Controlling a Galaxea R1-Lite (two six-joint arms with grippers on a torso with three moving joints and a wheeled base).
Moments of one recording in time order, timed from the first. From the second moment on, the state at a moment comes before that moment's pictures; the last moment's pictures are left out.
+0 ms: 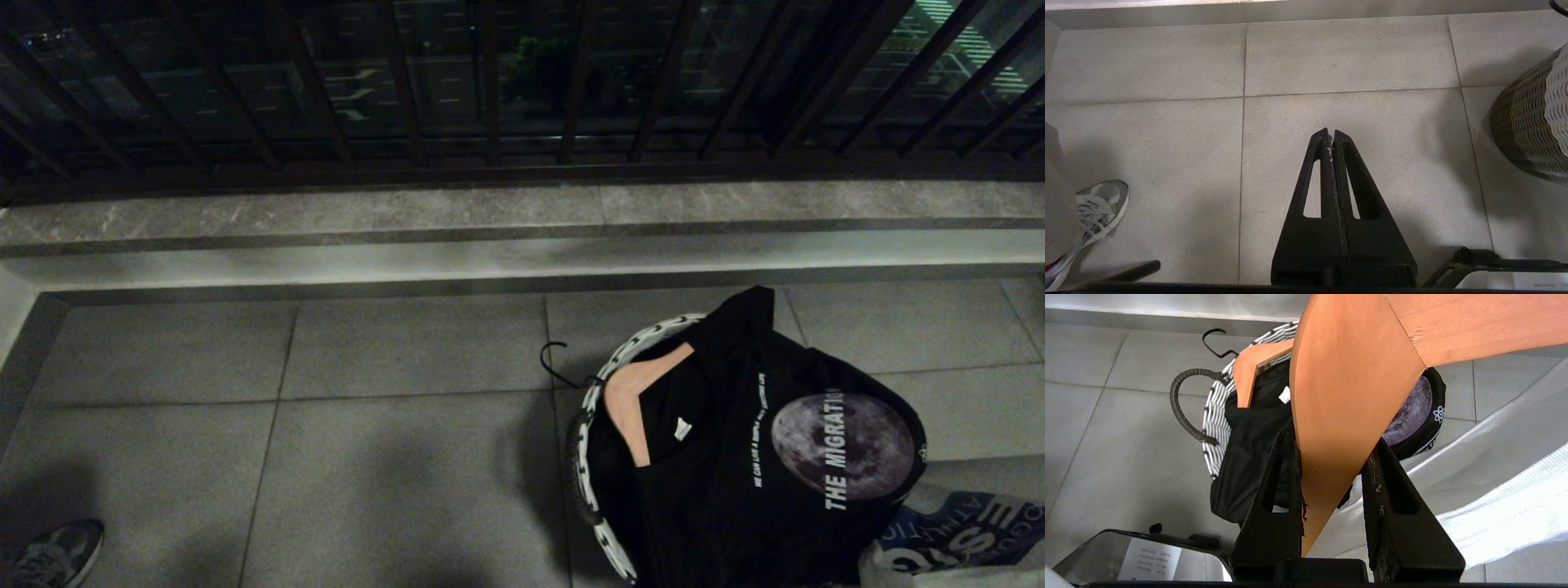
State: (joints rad) left arm 0.00 0.00 0.00 0.00 0.00 0.00; right arm -0.01 0.00 -0.30 0.24 0.19 -0.01
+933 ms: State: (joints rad) left arm 0.00 0.00 0.00 0.00 0.00 0.00; right arm -0.01 0.00 -0.28 0.23 0.19 -0.02
